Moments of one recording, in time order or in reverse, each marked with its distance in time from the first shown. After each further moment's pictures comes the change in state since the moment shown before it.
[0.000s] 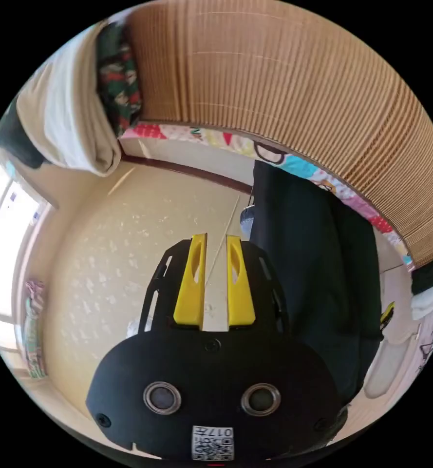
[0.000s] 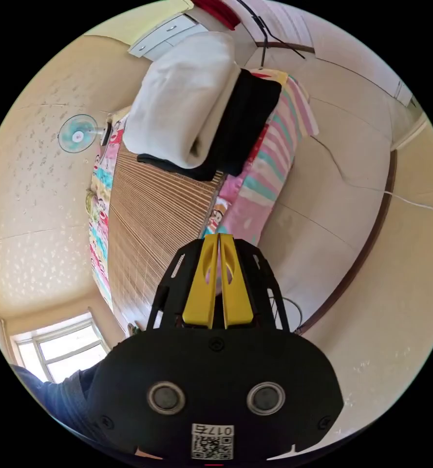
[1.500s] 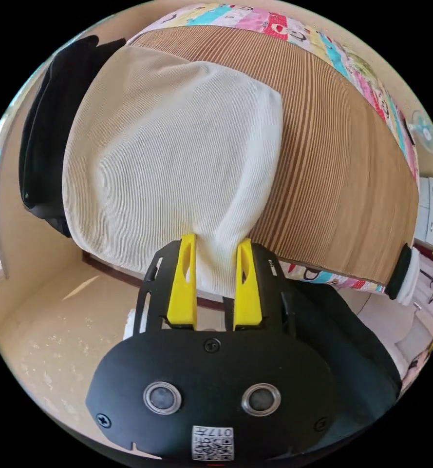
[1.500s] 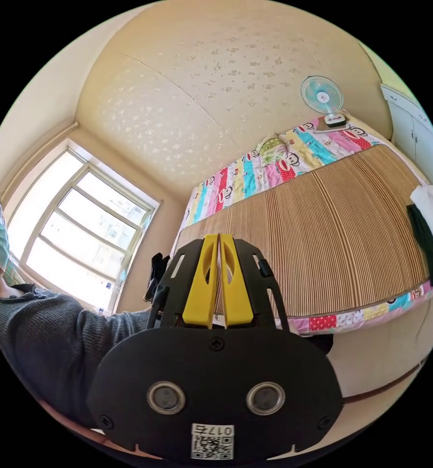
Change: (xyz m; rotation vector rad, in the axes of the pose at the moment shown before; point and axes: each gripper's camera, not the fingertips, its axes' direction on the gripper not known) left arm -0.068 0.019 0.289 0.801 0.417 0.183; right arm -0.372 0.371 0.143 -0.008 -0.400 -0.913
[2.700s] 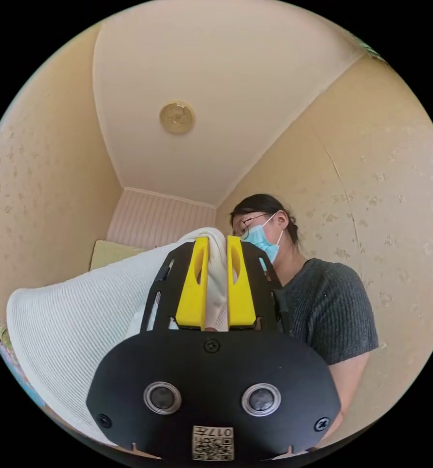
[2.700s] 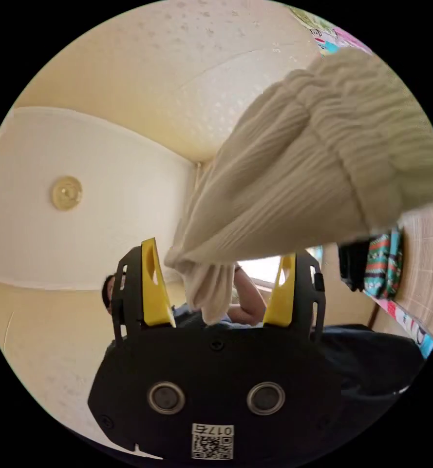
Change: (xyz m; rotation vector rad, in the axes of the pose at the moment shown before) left arm 0.074 0.364 -0.361 0.858 1.672 1.662; right arm 0.300 -0.209 0.147 -0.206 -1.405 0.390
